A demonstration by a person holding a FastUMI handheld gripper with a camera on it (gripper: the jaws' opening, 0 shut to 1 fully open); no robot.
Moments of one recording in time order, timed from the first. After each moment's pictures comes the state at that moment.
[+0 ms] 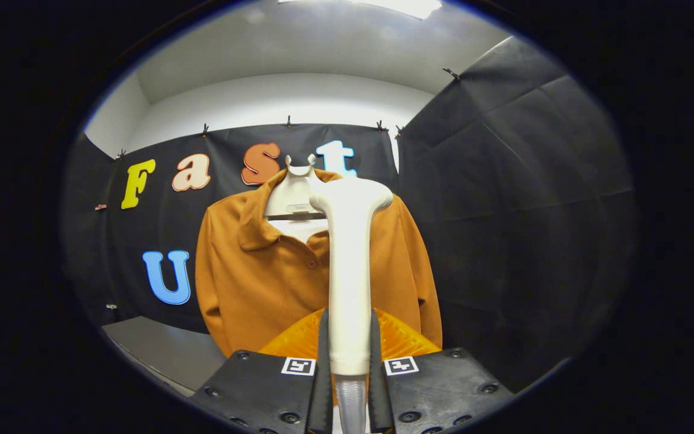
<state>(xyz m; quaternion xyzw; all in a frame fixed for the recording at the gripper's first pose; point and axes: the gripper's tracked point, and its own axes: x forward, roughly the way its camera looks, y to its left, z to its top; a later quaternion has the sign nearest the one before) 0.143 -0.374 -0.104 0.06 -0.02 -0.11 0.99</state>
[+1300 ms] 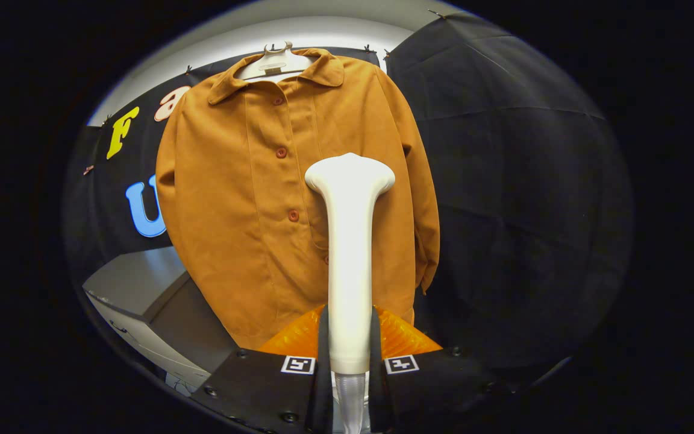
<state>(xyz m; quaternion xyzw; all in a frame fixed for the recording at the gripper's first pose) 0.108 -0.378 -0.324 0.07 0.19 -0.12 0.97</state>
